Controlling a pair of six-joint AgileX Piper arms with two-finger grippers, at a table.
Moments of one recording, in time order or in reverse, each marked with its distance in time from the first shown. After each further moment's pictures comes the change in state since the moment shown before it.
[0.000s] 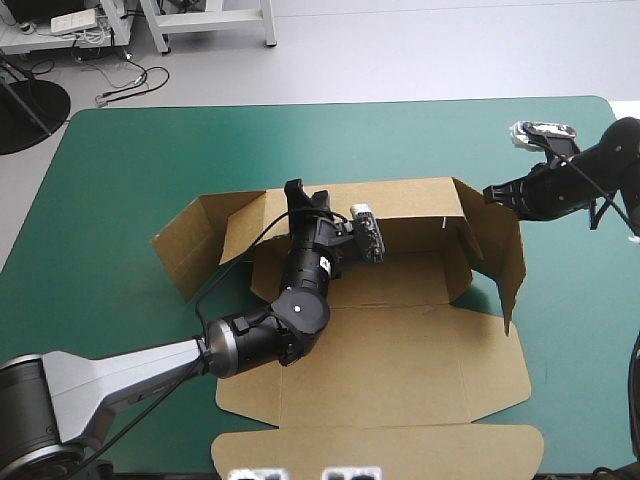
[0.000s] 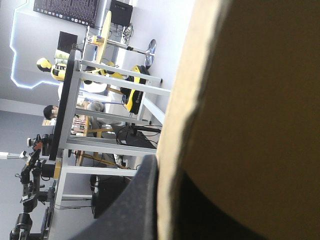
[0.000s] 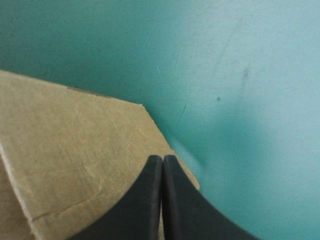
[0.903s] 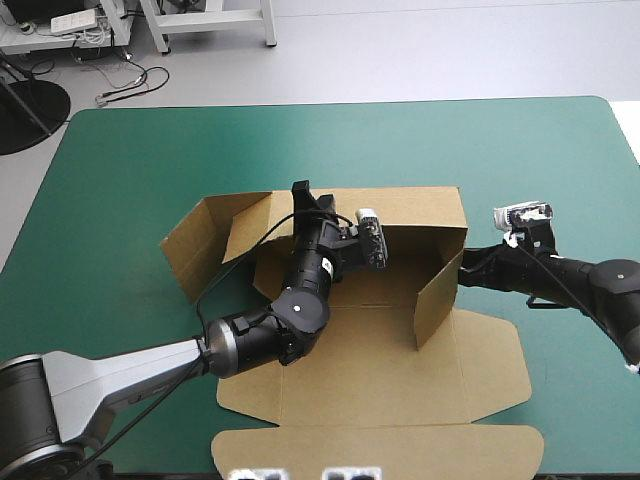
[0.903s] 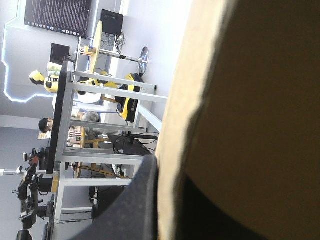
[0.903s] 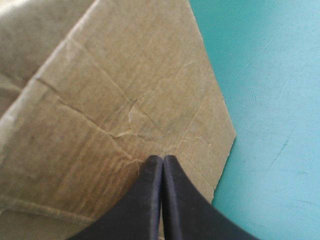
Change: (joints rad) left arm 0.000 0.000 0.000 -0.015 -0.044 0.058; right arm -0.002 -0.309 0.785 0.785 -0.492 -0.906
